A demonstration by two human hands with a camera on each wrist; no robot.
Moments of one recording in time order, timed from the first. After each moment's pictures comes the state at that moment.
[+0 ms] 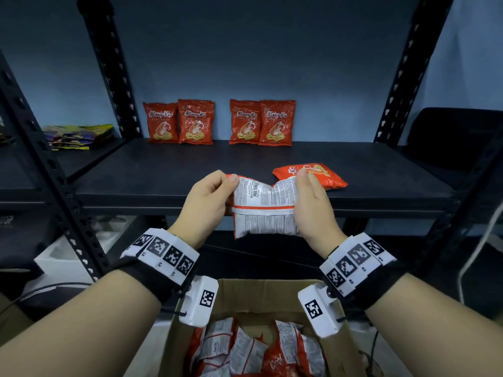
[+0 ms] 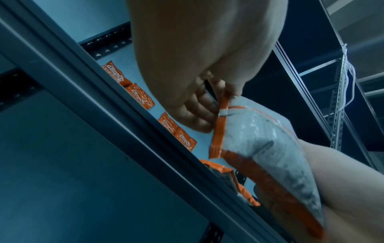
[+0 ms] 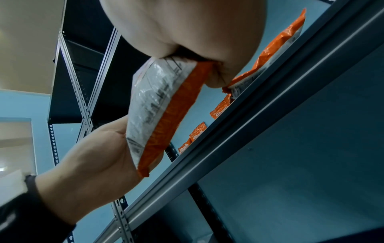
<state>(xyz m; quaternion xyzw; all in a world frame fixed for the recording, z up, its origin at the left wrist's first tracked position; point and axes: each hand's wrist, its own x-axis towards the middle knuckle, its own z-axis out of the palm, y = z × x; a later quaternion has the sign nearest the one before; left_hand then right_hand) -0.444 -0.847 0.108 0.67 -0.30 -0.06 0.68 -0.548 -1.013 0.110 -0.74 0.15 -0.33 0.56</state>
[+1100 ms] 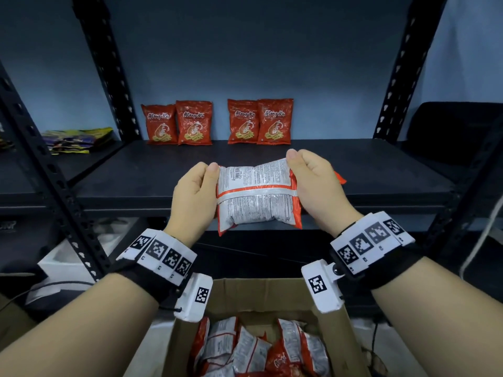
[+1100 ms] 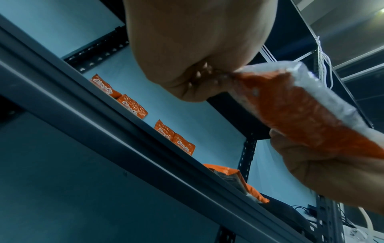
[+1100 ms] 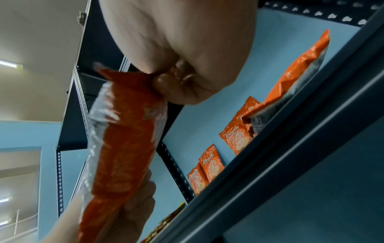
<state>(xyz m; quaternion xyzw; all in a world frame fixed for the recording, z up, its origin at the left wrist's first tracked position) -0.437 -0.840 0.111 0.74 -0.26 0.14 0.61 -0.542 -1.028 0.138 -0.78 0.06 -0.33 0.53</state>
